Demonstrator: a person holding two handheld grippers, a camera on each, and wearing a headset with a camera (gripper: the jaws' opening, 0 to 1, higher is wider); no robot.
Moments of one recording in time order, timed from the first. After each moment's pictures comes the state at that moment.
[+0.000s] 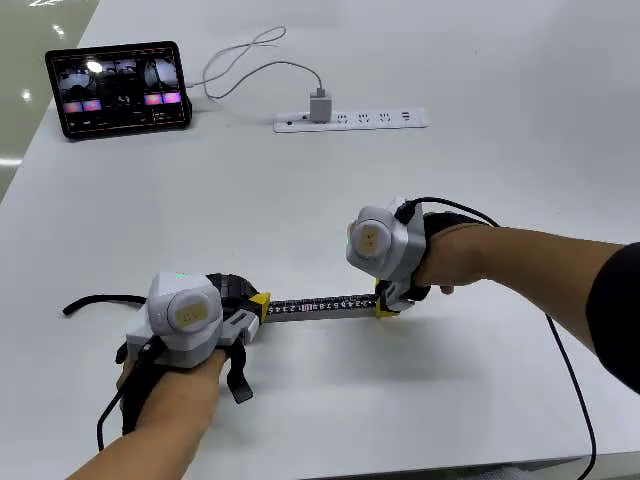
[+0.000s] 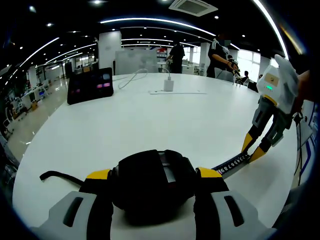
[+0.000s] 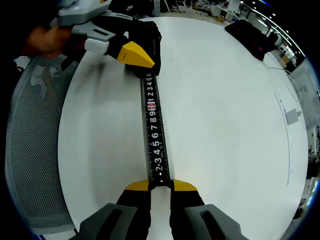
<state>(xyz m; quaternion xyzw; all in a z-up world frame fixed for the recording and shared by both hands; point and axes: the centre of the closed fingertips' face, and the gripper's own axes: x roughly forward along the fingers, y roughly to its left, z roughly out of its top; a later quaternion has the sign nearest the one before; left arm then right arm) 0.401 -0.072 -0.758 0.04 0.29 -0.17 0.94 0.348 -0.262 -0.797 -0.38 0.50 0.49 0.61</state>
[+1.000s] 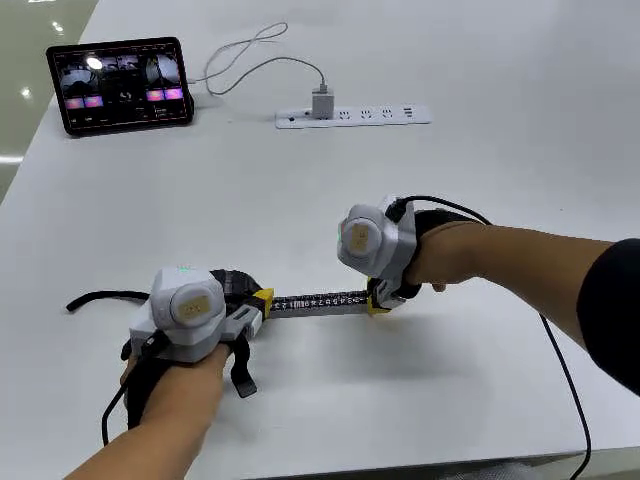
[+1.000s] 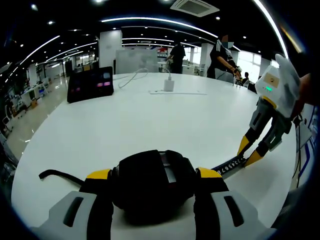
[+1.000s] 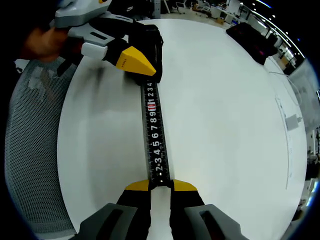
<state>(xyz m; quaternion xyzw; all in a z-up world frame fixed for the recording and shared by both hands) 0.401 -0.071 -0.758 0.03 0.29 -0.17 0.94 0.349 -0.247 -0.797 -0.38 0.49 0.49 0.61</state>
